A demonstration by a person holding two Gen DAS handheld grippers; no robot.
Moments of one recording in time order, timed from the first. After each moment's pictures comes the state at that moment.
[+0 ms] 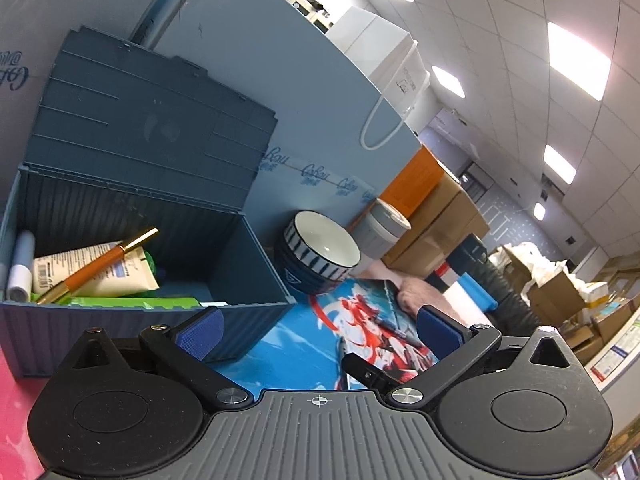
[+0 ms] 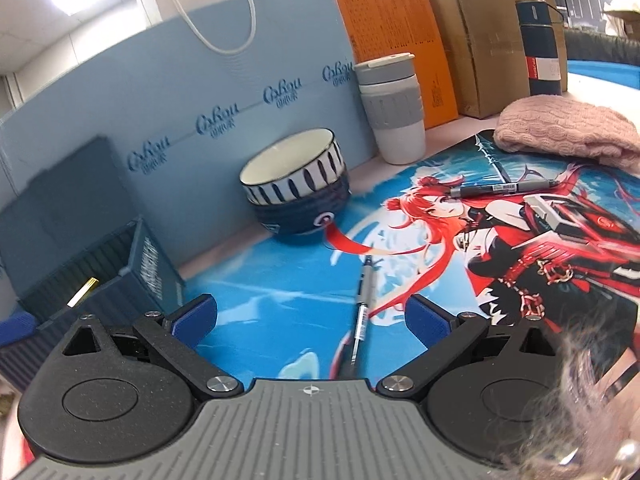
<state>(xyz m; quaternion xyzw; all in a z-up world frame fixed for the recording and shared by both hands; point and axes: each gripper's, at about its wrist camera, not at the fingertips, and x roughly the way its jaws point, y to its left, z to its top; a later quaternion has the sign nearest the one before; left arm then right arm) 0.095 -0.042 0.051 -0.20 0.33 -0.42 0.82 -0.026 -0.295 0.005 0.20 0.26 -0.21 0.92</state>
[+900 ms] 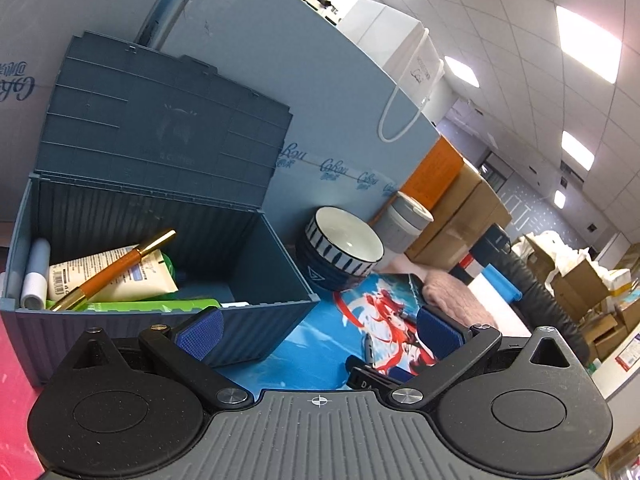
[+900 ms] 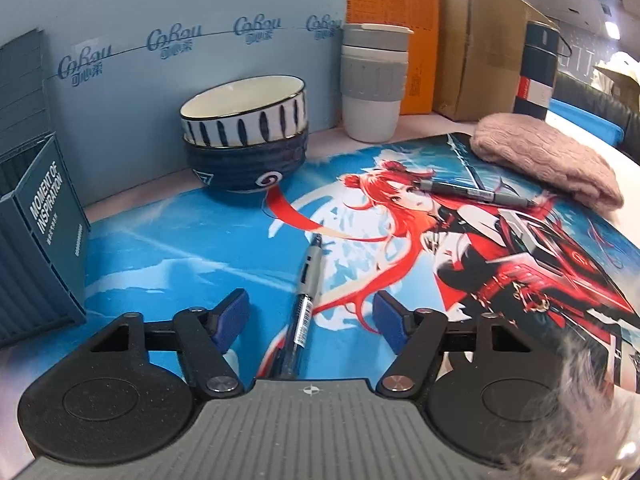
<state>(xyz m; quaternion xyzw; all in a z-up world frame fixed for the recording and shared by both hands) 0.096 -0.048 0.049 -0.17 0.34 -0.40 0.83 0.018 -0.298 -0.028 0.09 0.33 -0.27 0.90</state>
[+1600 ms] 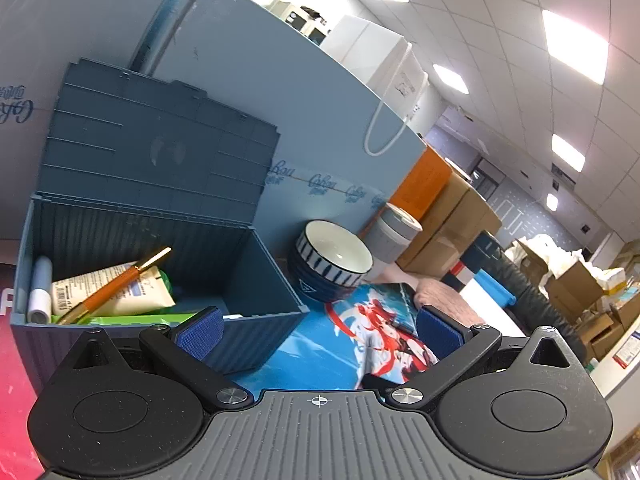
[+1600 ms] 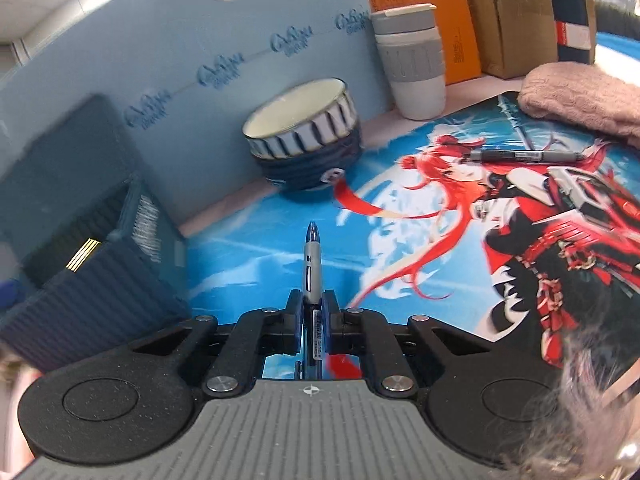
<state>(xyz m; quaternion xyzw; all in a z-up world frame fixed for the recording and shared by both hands) 0.090 -0.040 0.059 -0.17 0.31 -0.41 0.84 -0.020 -0.306 0.006 0.24 0.31 -0.13 0.91</state>
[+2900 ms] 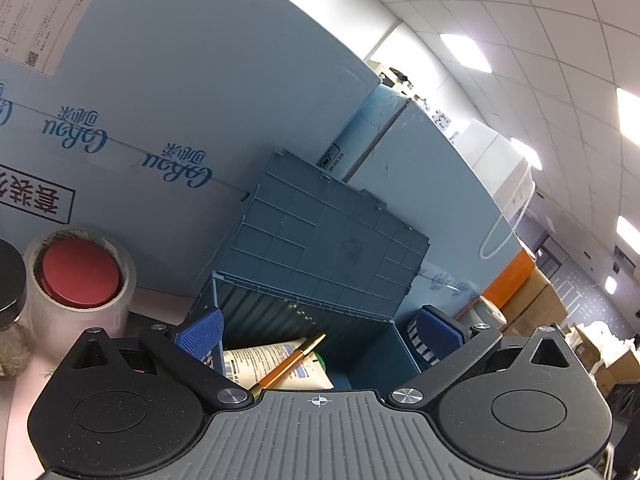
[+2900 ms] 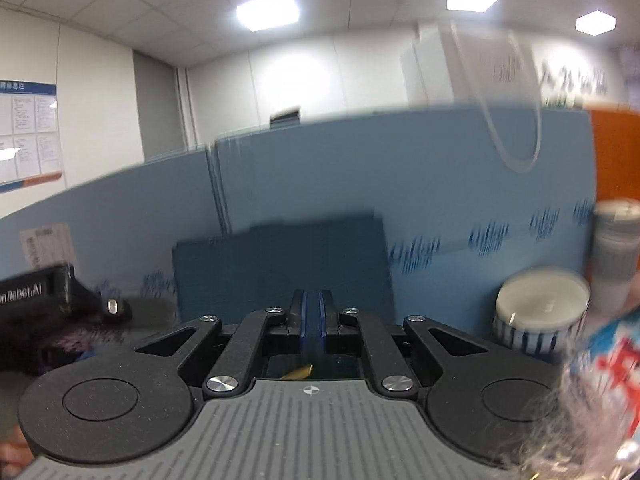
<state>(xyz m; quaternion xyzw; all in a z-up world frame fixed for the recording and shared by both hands) 0.139 0.054 0.056 -0.24 0.28 -0.28 0.88 0.056 -0.198 0.068 0.13 0.16 0.05 0.98</state>
